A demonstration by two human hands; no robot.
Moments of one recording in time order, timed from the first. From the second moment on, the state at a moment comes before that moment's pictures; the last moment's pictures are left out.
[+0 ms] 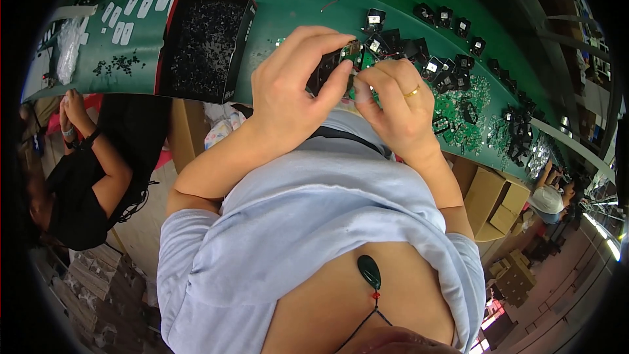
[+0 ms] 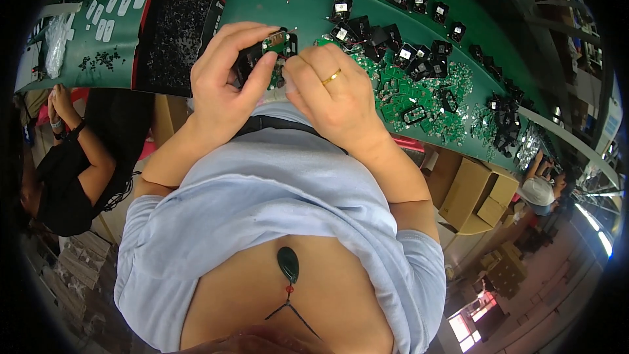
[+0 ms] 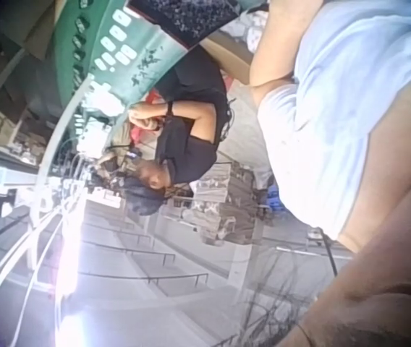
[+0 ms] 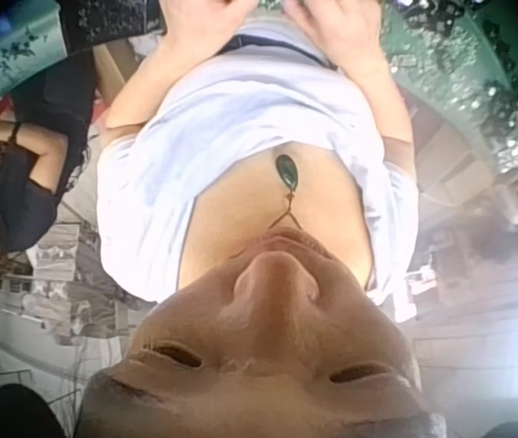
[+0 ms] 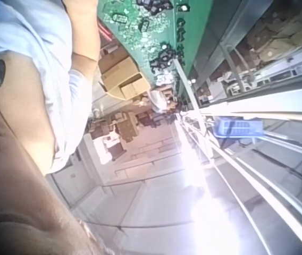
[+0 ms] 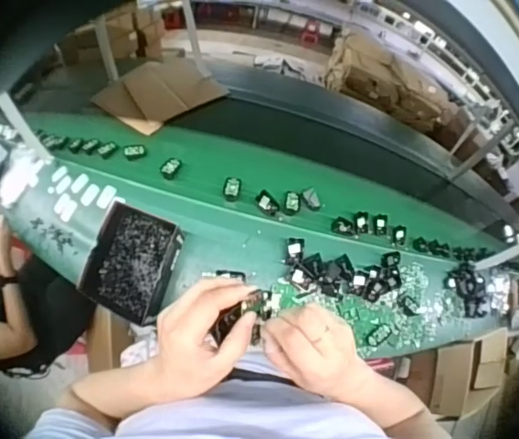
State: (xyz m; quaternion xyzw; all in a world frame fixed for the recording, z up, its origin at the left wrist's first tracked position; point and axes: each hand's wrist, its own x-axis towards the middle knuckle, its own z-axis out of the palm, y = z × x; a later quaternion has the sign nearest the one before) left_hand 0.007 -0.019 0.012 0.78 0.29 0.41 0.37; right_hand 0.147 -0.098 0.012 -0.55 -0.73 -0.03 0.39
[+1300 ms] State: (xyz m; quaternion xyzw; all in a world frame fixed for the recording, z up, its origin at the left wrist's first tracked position) left_hand 0.003 -0.021 -0.018 0.43 0.33 0.24 0.80; right_hand 0.149 -0.099 -0.022 -0.58 -0.66 0.03 0.47
